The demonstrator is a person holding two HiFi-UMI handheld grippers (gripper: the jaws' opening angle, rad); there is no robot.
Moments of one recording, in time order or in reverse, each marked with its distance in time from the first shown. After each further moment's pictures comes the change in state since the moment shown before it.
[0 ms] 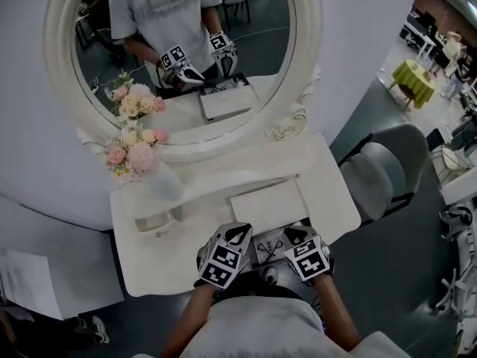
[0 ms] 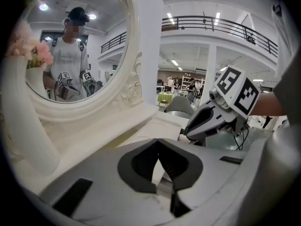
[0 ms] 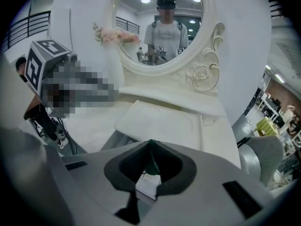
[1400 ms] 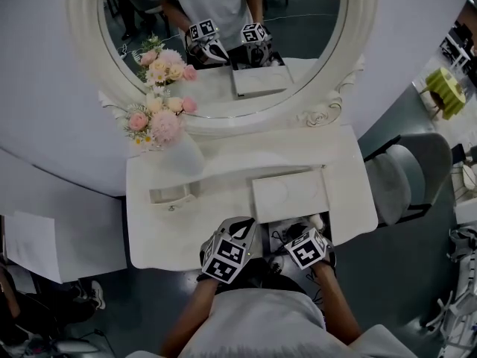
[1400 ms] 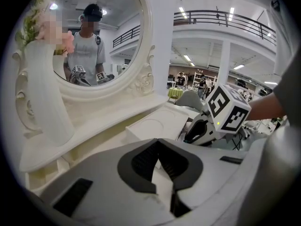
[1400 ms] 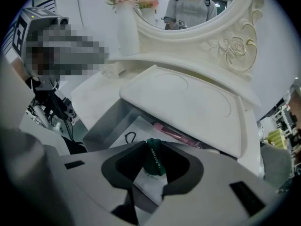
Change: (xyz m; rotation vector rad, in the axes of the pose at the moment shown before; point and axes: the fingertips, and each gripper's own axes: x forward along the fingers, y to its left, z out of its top) left arm -0.022 0.011 -0.047 -0.104 0.071 0.112; right arm 0.071 0.038 -0.052 -0.165 0.203 0.149
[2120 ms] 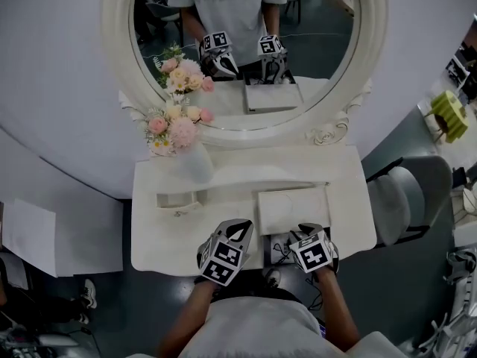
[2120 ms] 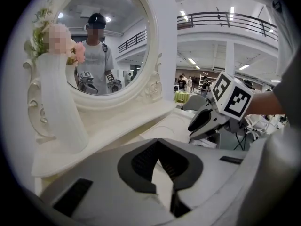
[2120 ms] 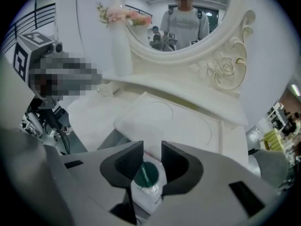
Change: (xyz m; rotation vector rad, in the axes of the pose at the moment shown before) left arm -0.017 0.028 0.015 -0.012 -0.049 0.083; right arm -0.034 -0.024 0.052 0.024 -0.109 -0.055
